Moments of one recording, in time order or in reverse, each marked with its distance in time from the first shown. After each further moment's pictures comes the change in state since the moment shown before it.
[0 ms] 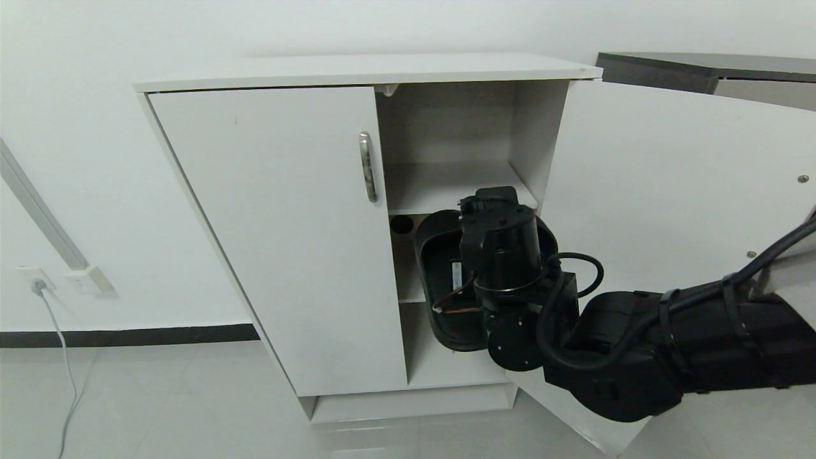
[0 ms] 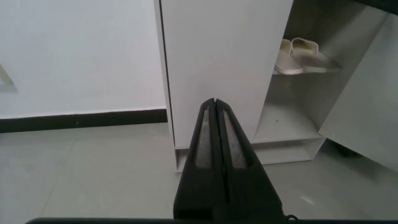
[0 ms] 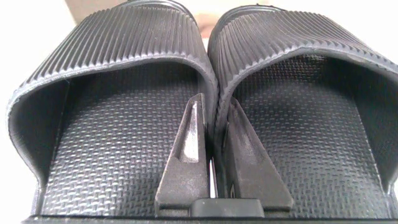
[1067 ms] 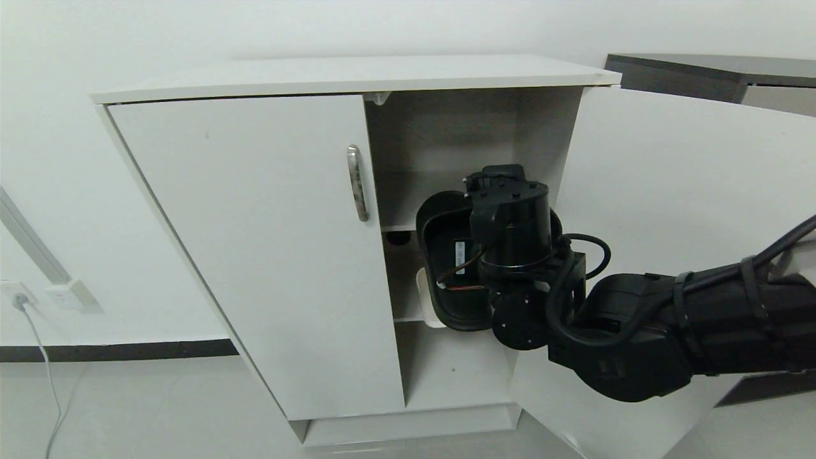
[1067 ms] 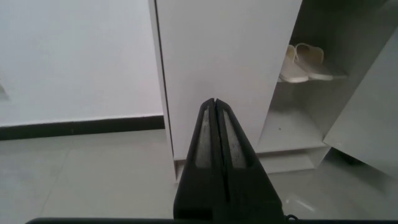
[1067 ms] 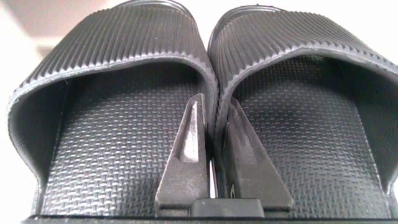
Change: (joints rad) left arm 0.000 0.000 0.000 0.000 -0.001 0.003; right arm -0.013 -0.011 -0.046 0.001 0.007 -0.022
